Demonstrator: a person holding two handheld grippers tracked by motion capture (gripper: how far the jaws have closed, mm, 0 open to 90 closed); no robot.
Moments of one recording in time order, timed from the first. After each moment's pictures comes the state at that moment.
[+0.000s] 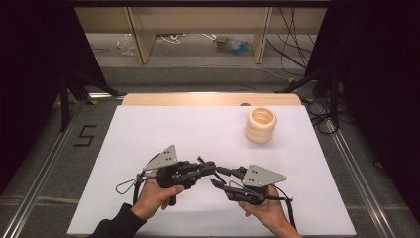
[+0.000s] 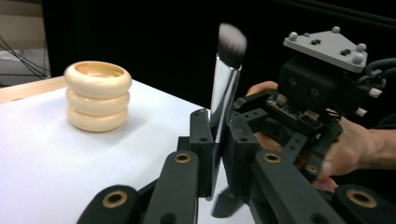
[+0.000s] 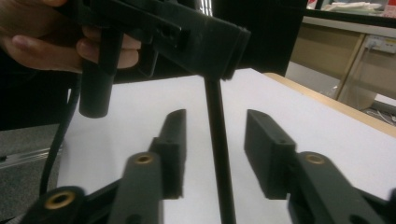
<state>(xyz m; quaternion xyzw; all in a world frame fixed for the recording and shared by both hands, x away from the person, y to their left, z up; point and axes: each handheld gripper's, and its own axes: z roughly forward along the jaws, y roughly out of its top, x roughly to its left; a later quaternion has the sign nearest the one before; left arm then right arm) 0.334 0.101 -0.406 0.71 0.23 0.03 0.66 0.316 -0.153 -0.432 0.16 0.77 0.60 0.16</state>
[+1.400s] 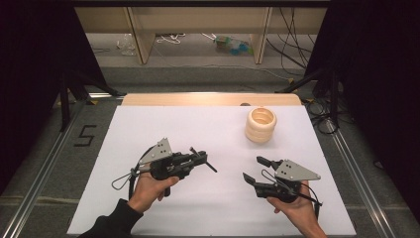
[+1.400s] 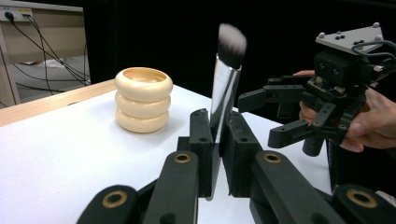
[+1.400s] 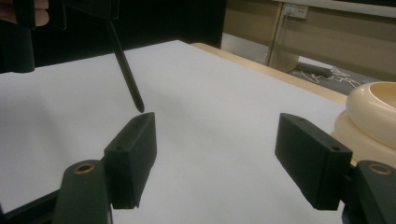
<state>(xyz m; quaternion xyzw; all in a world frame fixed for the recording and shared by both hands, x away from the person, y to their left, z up) 0.350 0.114 -0.403 0.72 0.25 0.08 0.64 0.318 -0.227 -0.431 0.27 0.76 0.55 0.23</state>
